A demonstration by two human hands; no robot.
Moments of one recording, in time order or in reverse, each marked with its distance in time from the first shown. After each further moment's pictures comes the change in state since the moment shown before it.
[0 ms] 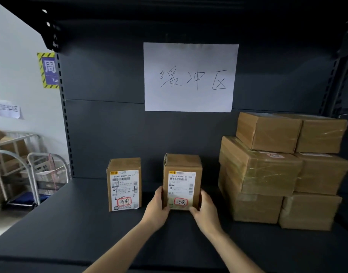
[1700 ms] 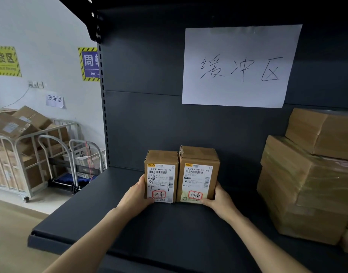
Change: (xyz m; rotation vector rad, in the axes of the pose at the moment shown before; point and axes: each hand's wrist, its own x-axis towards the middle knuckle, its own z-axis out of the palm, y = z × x) left_hand 0.007 -0.067 -0.122 0.377 0.095 -0.084; right_hand 0.047 -0.027 0.038 0.112 -0.333 -0.002
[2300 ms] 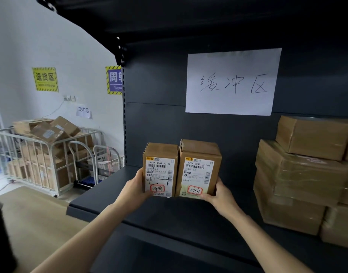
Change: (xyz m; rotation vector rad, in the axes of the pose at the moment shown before) left_hand -0.097 0.045 -0.036 -0.133 0.225 0.010; right_hand -0.077 -0.036 -0.028 0.059 -0.038 -0.197
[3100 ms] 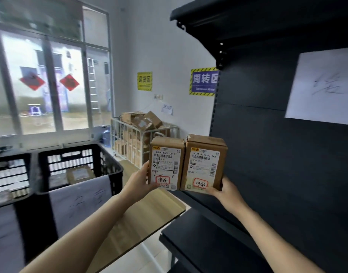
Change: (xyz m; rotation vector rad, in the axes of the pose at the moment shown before) left_hand -0.127 -0.087 -0.160 0.097 0.285 -0.228; right_hand -0.016 -0.107 0.164 0.187 -0.407 -0.256
